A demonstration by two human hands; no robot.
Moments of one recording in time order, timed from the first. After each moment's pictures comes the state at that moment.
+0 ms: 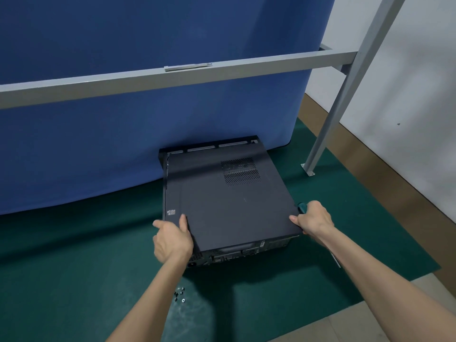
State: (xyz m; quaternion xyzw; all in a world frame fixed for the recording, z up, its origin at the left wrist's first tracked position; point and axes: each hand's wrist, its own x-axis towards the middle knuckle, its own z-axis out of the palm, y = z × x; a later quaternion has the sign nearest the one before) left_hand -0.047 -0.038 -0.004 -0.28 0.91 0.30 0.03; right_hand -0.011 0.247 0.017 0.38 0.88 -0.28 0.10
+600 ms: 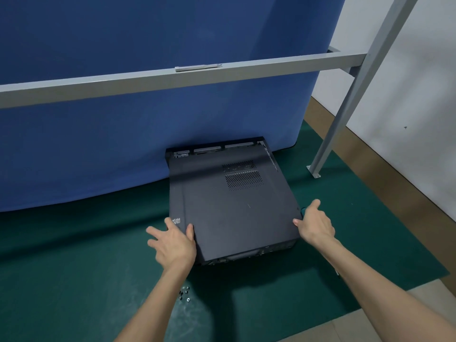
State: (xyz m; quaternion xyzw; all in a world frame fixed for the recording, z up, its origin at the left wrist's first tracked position) left_hand -0.035 -0.050 -0.009 -0.24 0.95 0.20 0.04; right_hand -0.007 0.224 0.011 0.36 0.91 -0.20 0.07
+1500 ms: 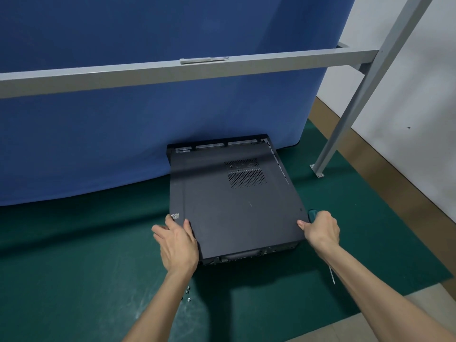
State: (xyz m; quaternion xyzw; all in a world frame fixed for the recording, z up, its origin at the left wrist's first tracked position) left_hand -0.035 -0.054 -0.024 -0.19 0.94 0.28 -0.02; right_hand -0.004 0.221 0.001 0.44 0.85 -0.29 0.01
